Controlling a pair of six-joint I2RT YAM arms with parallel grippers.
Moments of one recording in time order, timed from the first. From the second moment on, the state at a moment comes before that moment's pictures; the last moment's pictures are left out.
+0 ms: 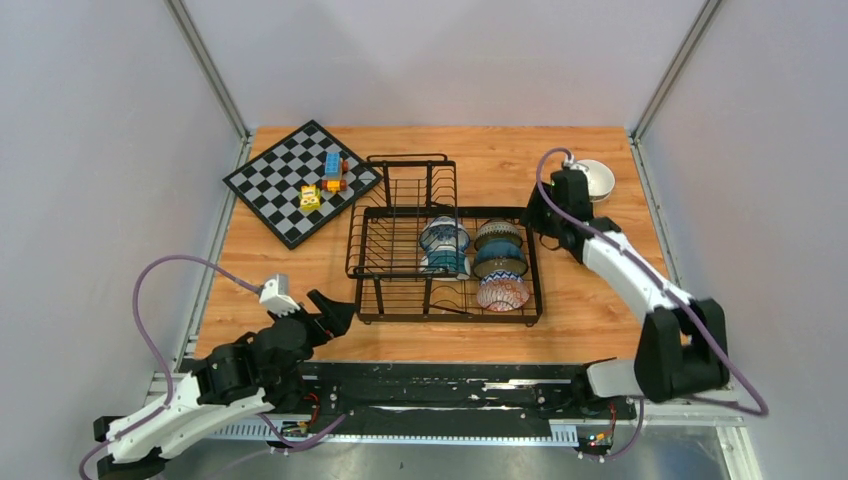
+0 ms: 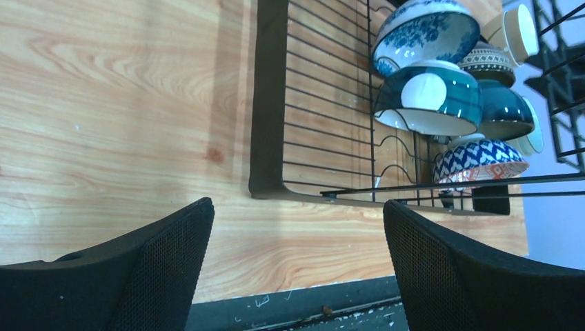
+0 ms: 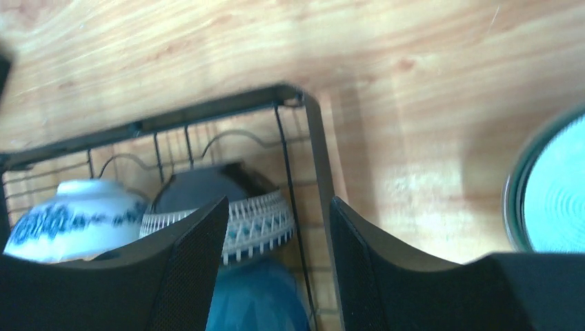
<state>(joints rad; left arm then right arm) -1.08 0.04 0.37 -0.85 -0.71 -1.09 0.24 1.29 0.88 -0.26 0.11 0.50</state>
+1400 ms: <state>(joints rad) -1.06 0.74 0.22 -0.22 -0.49 -1.13 0.20 1.44 0.82 -0.33 0.12 0.49</state>
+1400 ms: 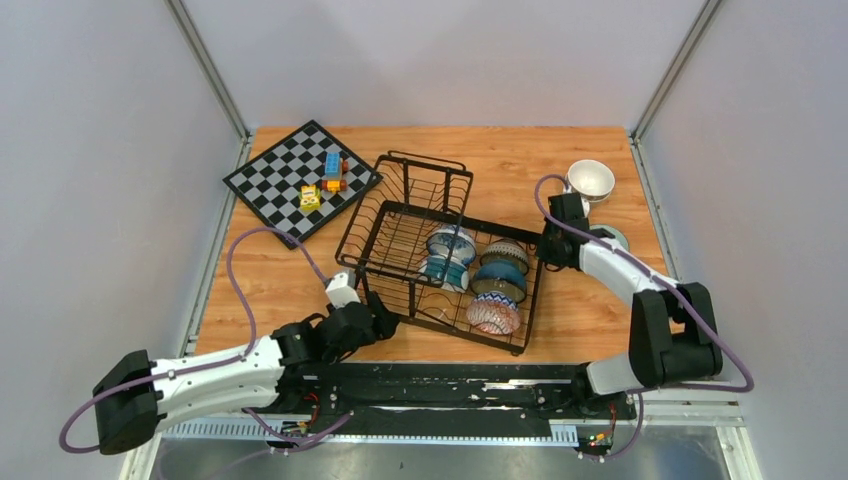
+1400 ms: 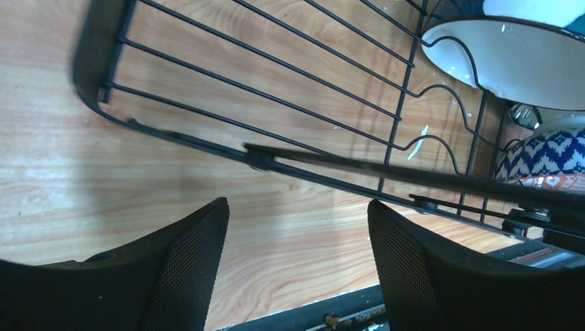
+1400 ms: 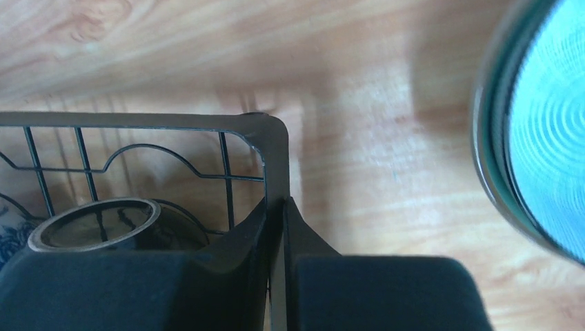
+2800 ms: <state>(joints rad) -0.74 1.31 0.56 -0.09 -0.36 -0.87 0.17 1.19 0.70 -0.61 0.14 0.64</state>
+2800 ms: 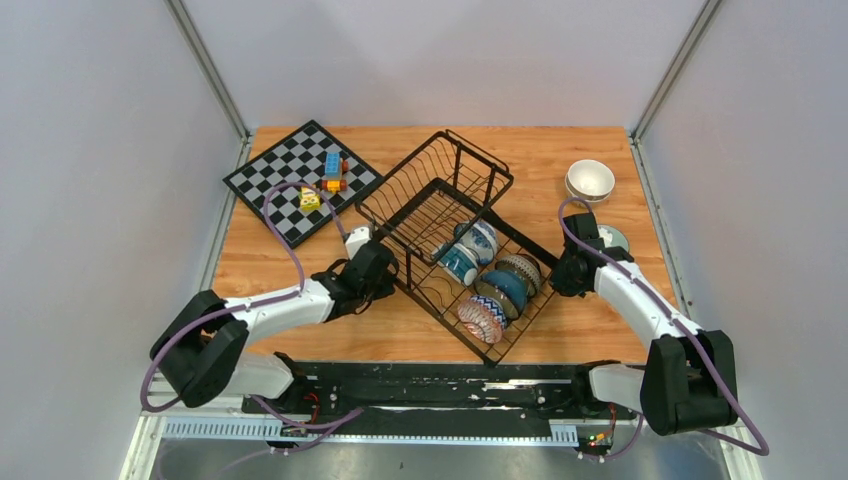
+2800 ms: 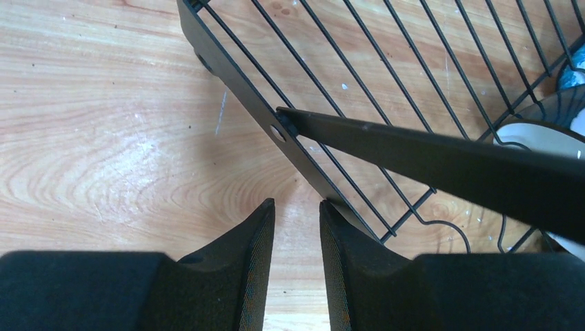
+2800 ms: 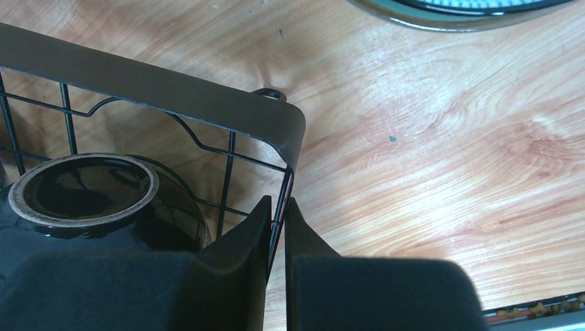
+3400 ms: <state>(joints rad) -0.66 1.37 0.62 -0.11 -0.31 -0.82 0.17 1.19 0.72 -0.68 0.09 0.71</state>
